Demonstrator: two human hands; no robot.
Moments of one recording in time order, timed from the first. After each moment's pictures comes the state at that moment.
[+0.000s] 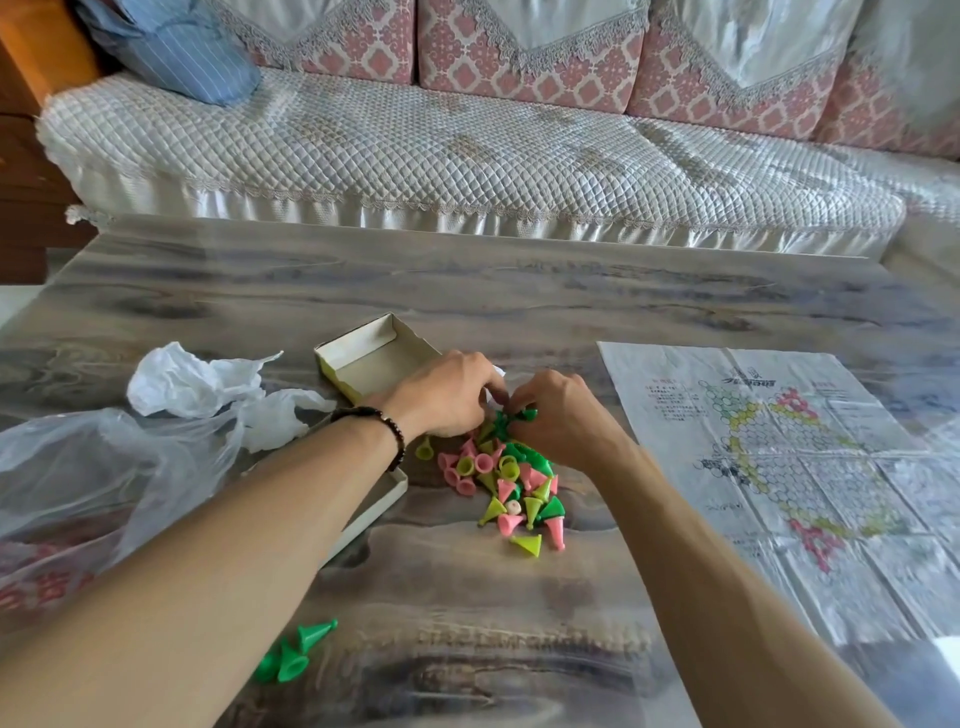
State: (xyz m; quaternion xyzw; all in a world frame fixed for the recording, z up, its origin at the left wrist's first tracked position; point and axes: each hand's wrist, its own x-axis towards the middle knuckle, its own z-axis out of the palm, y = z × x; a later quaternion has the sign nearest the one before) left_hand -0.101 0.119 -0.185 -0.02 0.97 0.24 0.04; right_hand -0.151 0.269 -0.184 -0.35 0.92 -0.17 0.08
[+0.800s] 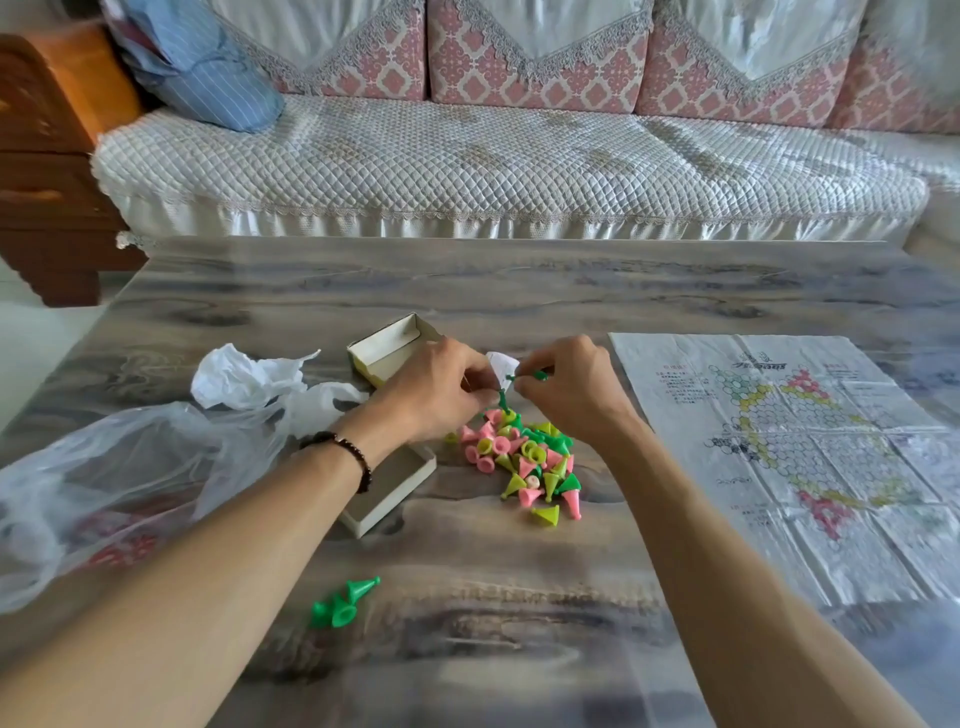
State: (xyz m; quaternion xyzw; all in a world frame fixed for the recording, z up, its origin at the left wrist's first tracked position) left_hand -0.041 0.117 -0.154 -0.05 0.94 0.32 -0.08; right_hand -0.119 0.265 -0.152 -0.27 0.91 -0.31 0.02
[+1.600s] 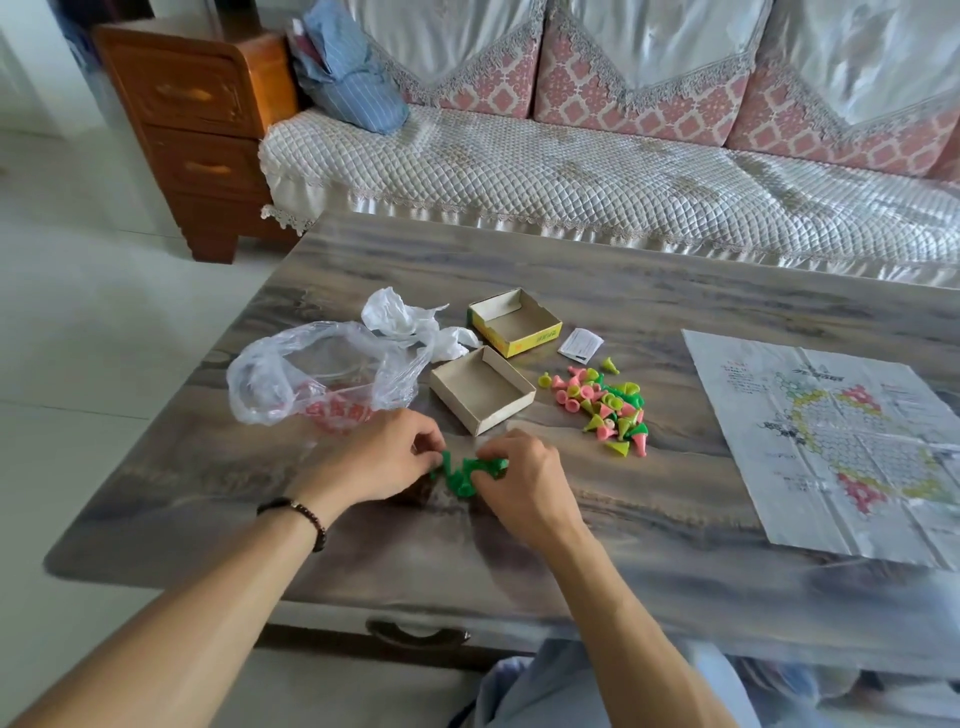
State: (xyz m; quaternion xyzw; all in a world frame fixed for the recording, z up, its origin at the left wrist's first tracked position) left_hand 0.163 0.084 -0.193 -0.20 0.94 0.29 -0.01; right_hand 0.080 0.246 -0.199 -0.36 0.87 -0.34 0.08
